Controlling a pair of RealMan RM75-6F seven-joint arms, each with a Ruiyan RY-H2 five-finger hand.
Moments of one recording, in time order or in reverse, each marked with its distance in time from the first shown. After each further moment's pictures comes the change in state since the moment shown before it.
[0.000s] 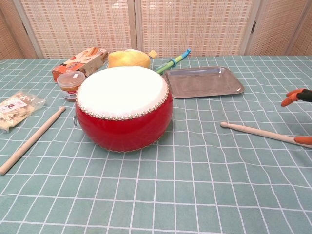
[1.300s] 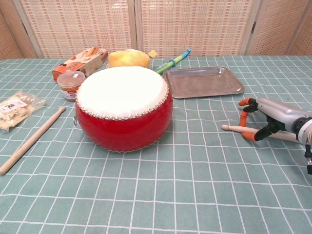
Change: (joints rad) left arm 0.016 -0.019 0.004 0.066 -0.014 -0.005 -0.065; right arm 0.183 -0.234 0.056 0.199 0.164 -0.144 -0.042
